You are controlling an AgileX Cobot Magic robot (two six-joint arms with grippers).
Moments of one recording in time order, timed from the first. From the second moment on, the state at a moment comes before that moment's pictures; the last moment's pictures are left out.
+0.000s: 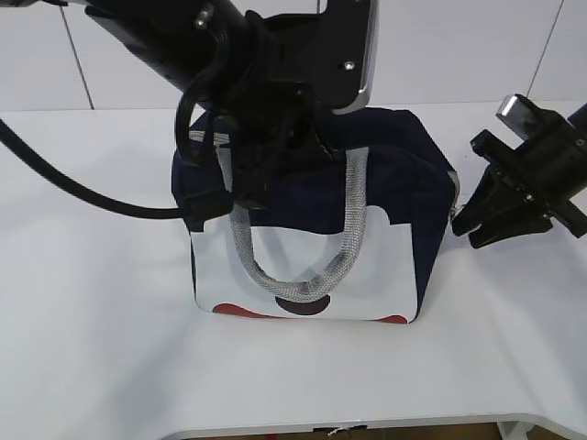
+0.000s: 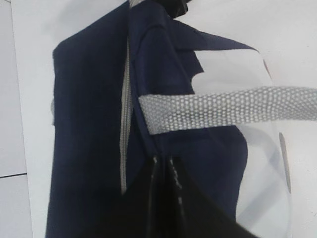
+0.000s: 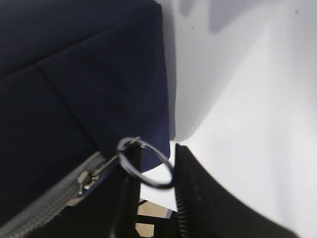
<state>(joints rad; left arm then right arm) -0.80 1.74 -1.45 -0.12 0.65 1.14 -0.10 1.90 -1.33 0.72 1.21 -0.25</state>
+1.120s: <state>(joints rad) -0.80 1.74 -1.45 -0.11 0.65 1.14 -0.10 1.69 -1.33 0.64 1.21 -0.30</state>
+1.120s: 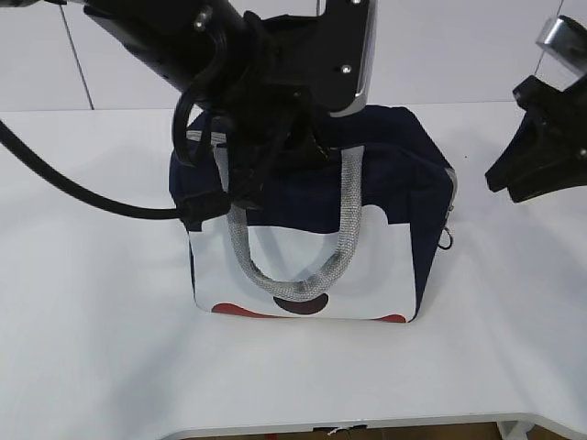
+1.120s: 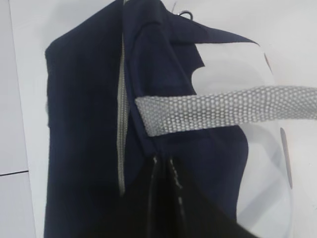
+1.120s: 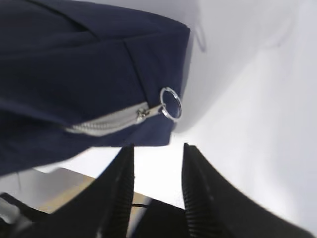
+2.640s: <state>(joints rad) -0.80 1.73 -1.45 -0.10 0.76 1.11 -0.10 1.59 -1.33 0.73 1.22 -1.64</state>
